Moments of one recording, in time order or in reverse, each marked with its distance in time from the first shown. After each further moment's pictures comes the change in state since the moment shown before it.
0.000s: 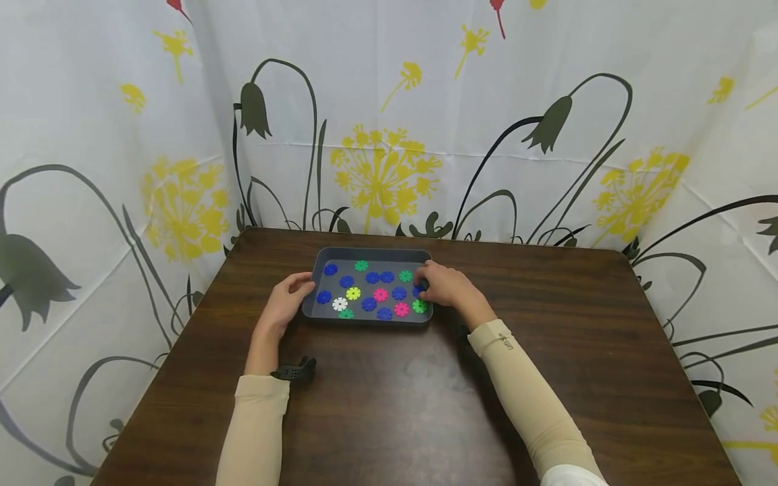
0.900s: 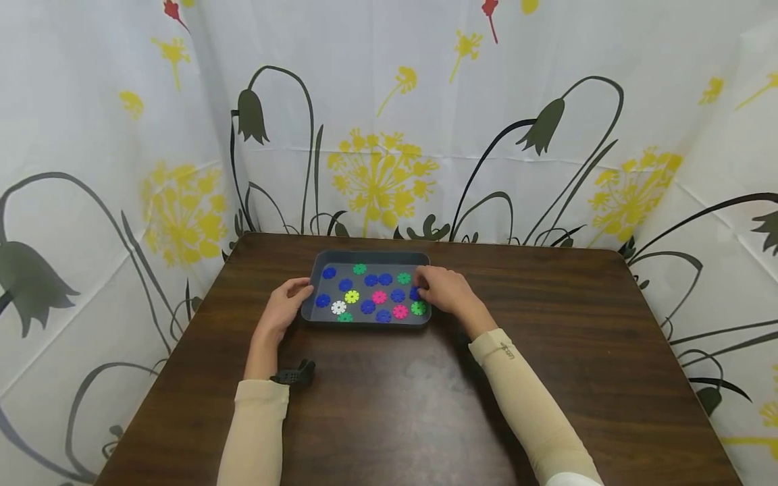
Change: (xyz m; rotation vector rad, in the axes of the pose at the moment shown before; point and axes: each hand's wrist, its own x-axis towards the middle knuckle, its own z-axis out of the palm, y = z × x) left_hand -0.001 -0.002 0.000 0.008 -0.010 -0.018; right_hand -0.007 0.003 0.008 0.010 0.167 -0.003
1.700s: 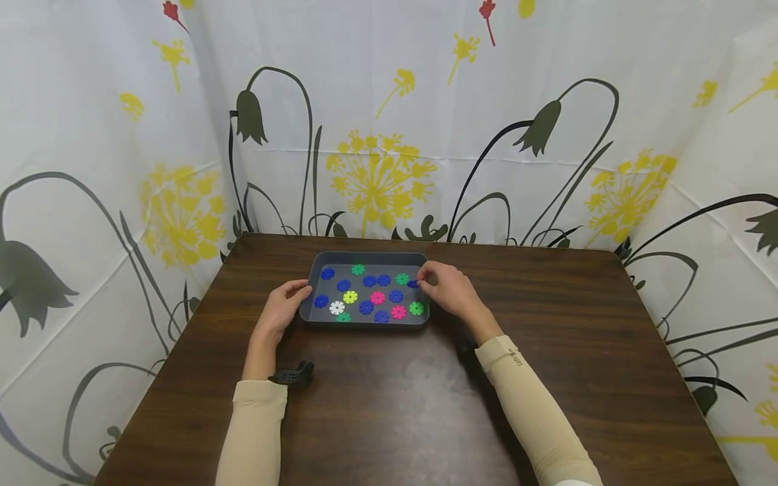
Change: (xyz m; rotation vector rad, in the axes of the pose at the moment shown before) left_hand 0.000 -0.002 0.001 -0.015 0.018 0.001; right_hand -0.018 0.009 0.001 0.268 0.220 -0.009
